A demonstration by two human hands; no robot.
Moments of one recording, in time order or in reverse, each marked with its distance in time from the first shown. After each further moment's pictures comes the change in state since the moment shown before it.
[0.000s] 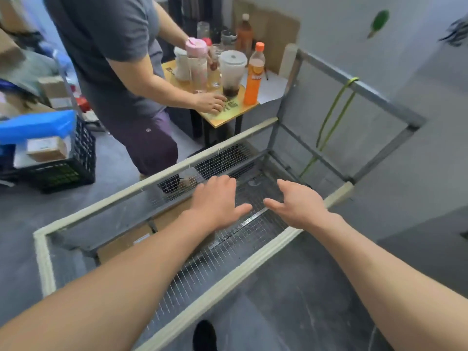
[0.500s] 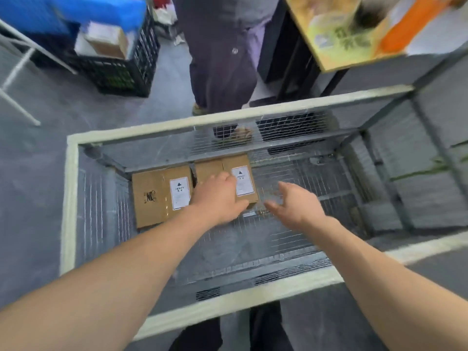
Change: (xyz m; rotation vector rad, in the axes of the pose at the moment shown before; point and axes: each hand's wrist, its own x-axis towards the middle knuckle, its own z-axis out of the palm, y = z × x) left_hand 0.014 -0.158 0.172 -0.195 -0.178 -0.436; right_hand 0.137 -0.102 0.196 -0.031 -0.321 -0.247
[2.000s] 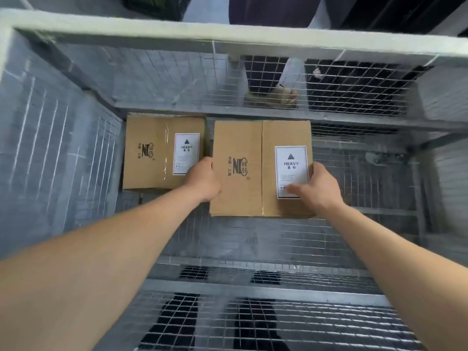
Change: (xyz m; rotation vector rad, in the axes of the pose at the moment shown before) left_hand 0.115 -0.087 0.190 -0.734 -0.017 -0.656; right_hand 0.189 0.071 0.152 0.343 -0.095 0.084
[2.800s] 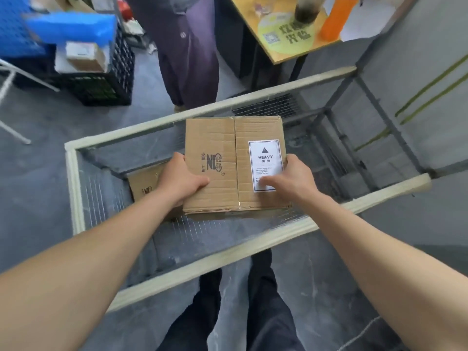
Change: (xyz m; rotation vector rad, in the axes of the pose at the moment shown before) left_hand -0.260 0.097 -0.165 0.035 0.047 0.340; right_hand -0.305 -0.095 -0.156 0.226 0.255 0.145
